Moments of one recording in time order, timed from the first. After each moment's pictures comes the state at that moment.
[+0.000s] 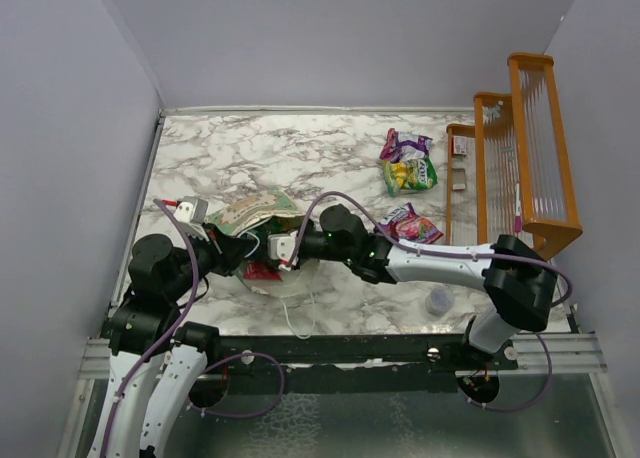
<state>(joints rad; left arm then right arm) -0.21 0.38 0.75 -0.62 0.42 -0.42 1.09 1.65 1.01 0.40 -0.22 -0.83</state>
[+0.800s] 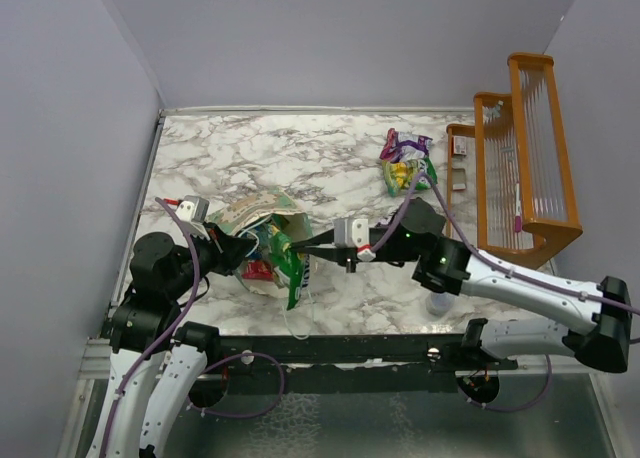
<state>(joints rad) -0.21 0.40 0.75 -0.63 0.42 -0.42 1.10 1.18 0.96 0.31 -0.49 -0.43</state>
